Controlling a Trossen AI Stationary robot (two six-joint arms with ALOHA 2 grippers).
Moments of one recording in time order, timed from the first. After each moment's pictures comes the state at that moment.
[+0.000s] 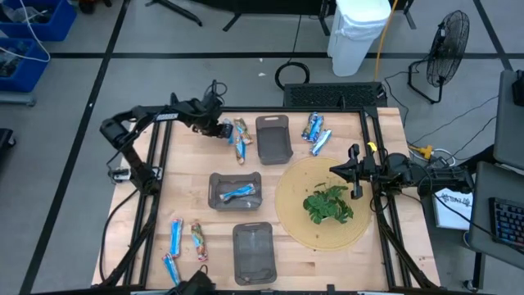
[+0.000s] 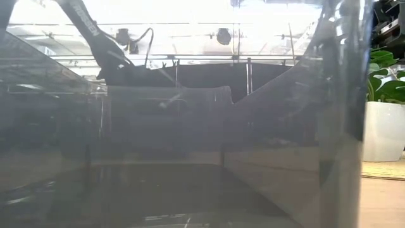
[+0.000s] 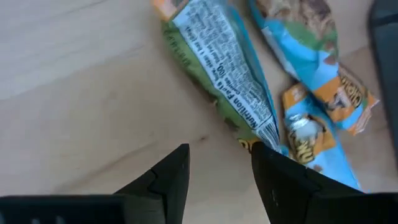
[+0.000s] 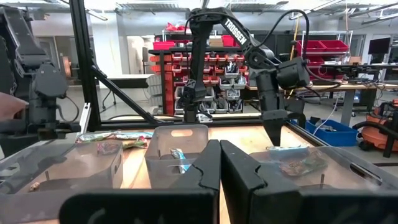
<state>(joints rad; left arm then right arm) 0.81 1.72 0.94 -0.42 0.24 -0.46 0.00 0.01 0.01 0.10 0.05 0.01</state>
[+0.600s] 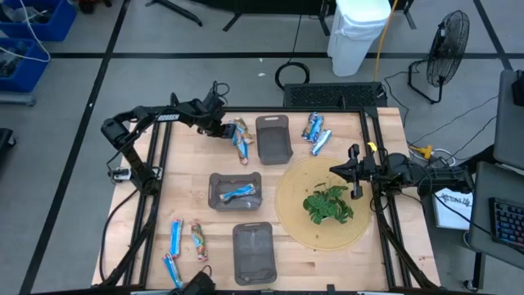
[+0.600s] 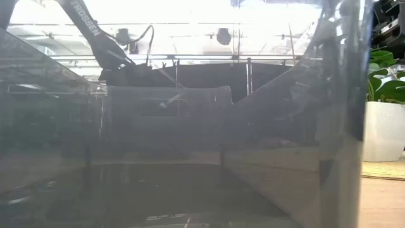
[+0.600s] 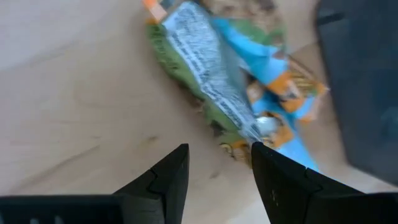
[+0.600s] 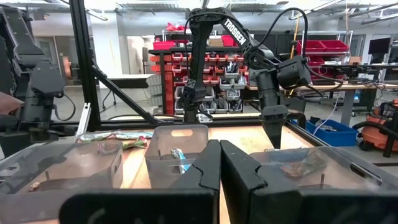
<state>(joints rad) 0.80 1.71 0.94 -0.37 0.35 -0.49 0.00 0.01 0.01 0.10 0.05 0.01</state>
